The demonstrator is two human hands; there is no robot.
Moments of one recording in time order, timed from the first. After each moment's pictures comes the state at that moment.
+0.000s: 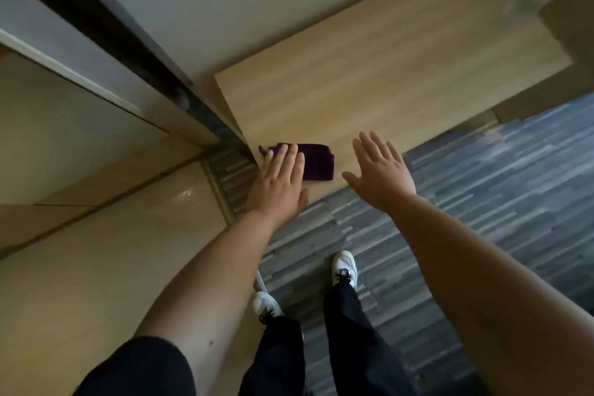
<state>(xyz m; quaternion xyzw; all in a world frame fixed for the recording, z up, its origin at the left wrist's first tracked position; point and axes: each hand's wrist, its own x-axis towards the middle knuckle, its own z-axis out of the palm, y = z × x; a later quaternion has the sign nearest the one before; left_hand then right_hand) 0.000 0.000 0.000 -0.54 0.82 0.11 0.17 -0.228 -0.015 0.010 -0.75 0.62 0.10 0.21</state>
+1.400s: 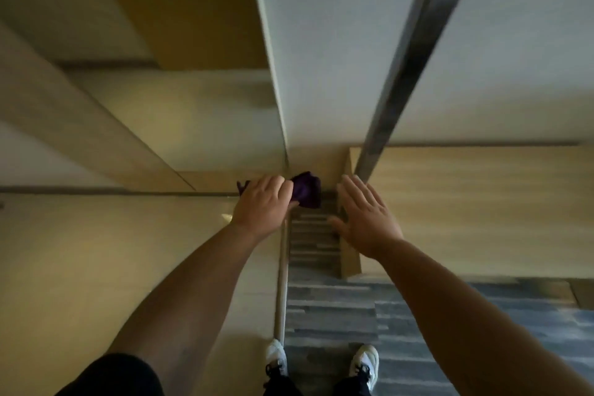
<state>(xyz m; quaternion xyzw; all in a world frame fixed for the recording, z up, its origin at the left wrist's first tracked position) 0.236 0.074 0.154 -0.67 0.73 -0.15 -0.07 0.002 -0.004 0.172 -0.91 0.38 0.04 0.16</state>
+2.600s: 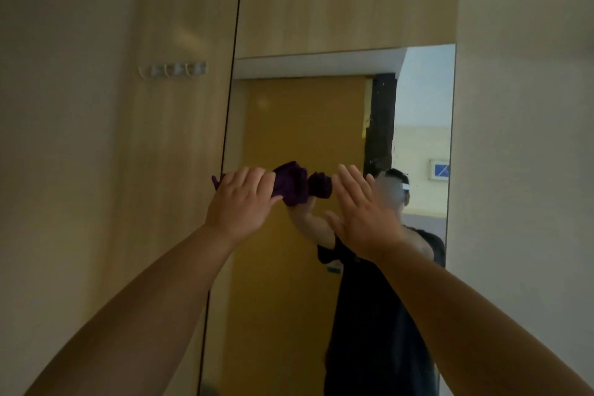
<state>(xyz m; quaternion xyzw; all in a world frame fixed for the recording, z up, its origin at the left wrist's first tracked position) 0.611 0.046 0.769 -0.56 0.44 -0.68 -0.19 0.407 -0.109 0.771 -0.85 0.16 -0.42 -0.29</state>
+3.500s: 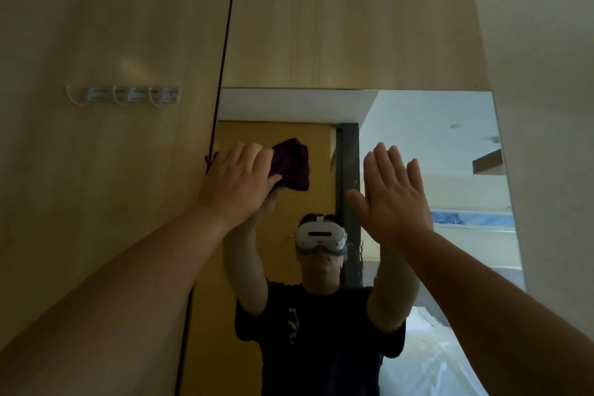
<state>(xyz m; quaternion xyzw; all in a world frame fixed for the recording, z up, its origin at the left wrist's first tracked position) 0.749 -0.034 0.911 -0.48 0.47 -0.69 -0.27 0.505 -0.175 0.894 -0.70 0.36 -0.49 -0.38</state>
